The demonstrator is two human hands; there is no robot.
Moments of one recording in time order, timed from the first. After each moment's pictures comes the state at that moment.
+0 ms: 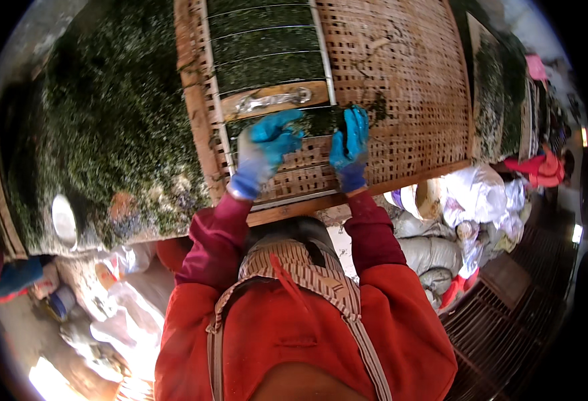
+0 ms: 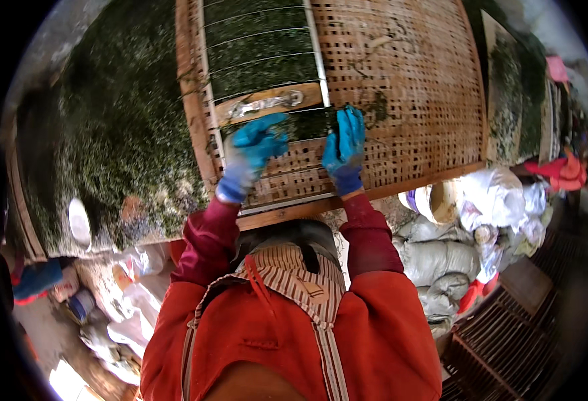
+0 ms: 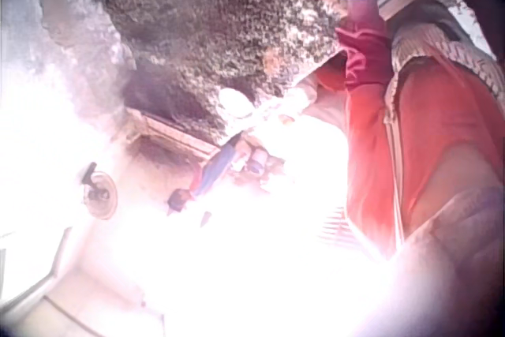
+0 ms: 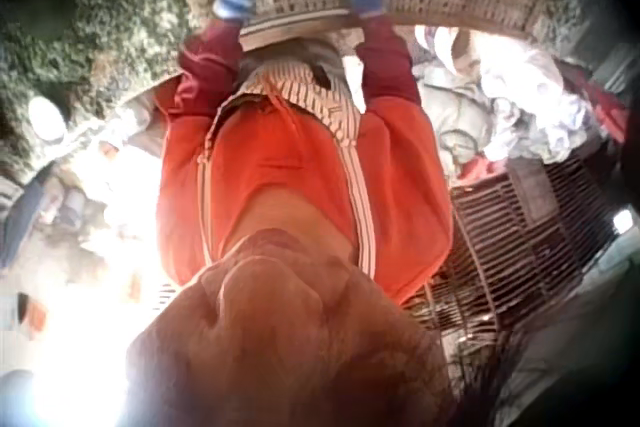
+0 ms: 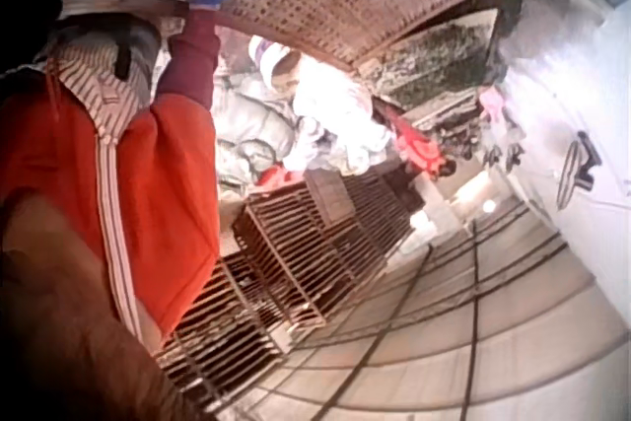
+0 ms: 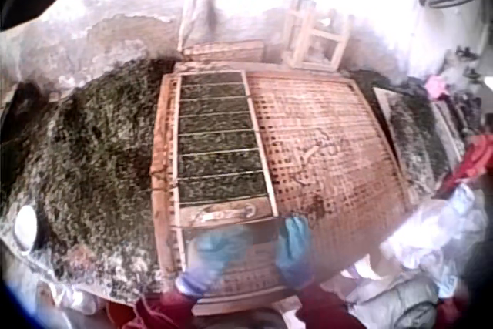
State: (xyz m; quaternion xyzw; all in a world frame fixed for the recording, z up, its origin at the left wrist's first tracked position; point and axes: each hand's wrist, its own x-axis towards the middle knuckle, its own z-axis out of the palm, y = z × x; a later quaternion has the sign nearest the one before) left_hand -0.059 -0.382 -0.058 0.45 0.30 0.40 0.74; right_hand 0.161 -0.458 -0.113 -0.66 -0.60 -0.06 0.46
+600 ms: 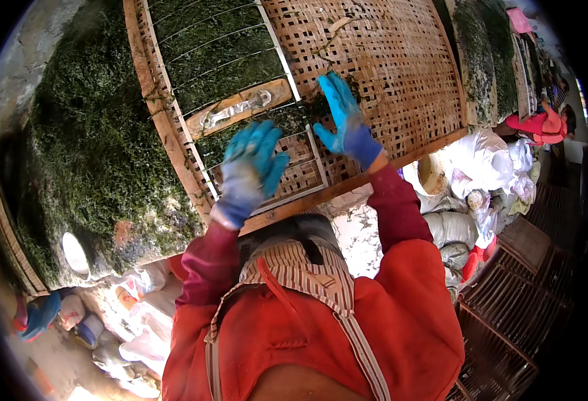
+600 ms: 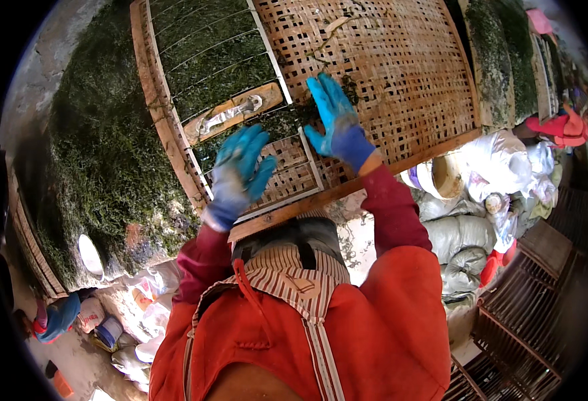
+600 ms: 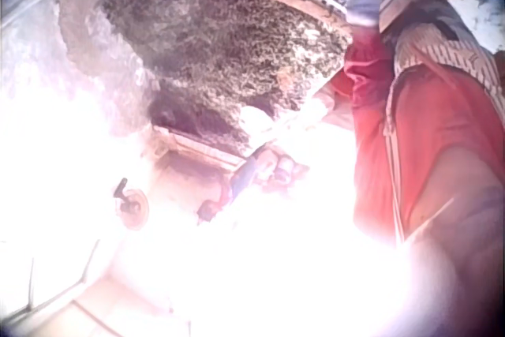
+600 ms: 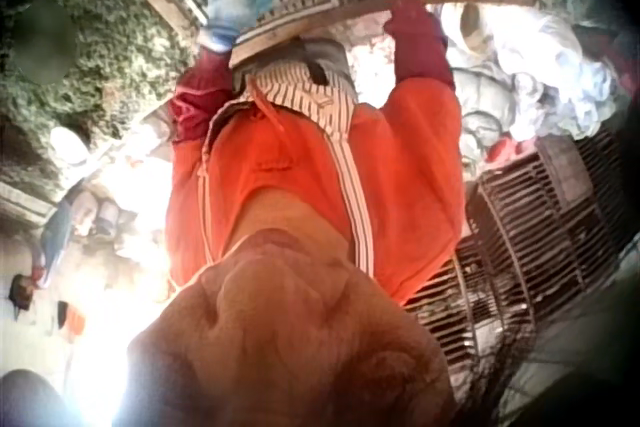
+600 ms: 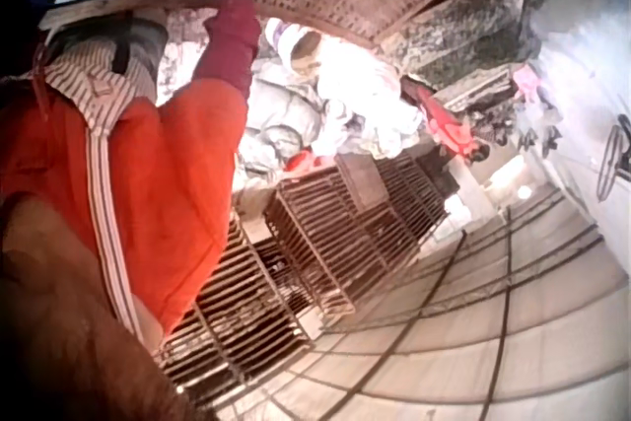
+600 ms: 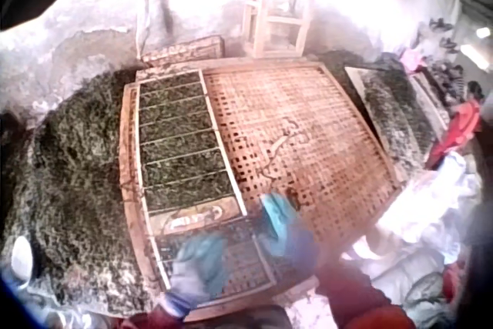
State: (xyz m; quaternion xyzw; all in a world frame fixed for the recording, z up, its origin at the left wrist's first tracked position) left_hand -0.038 -0.401 -0.044 0.90 0.30 0.24 0.22; right_hand 0.232 -0.451 -0.071 -0.63 -0.72 0.06 0.30
